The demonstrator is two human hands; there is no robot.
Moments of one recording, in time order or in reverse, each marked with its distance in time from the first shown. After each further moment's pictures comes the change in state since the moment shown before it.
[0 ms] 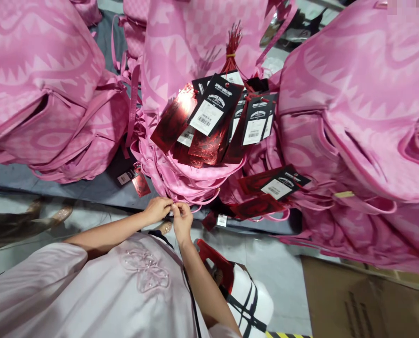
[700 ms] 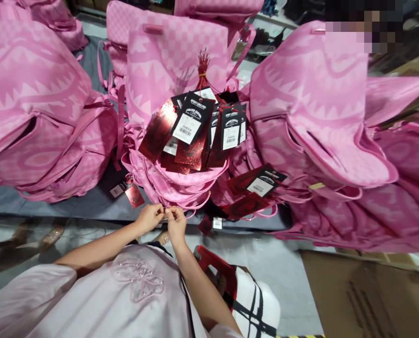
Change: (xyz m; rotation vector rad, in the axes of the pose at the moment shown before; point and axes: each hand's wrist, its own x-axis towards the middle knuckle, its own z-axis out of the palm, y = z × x) left_hand -0.003 -0.003 -0.006 -0.049 0.034 -0.033; right_hand 0.009 -0.003 0.010 0.071 0.057 0.027
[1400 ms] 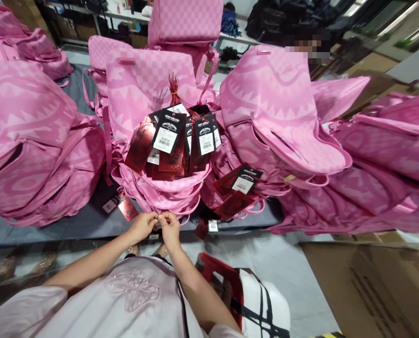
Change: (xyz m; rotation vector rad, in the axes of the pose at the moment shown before) left_hand 0.007 0.009 -0.009 0.020 -0.027 0.009; right_hand 0.004 -0.015 0.008 0.115 0.009 0.052
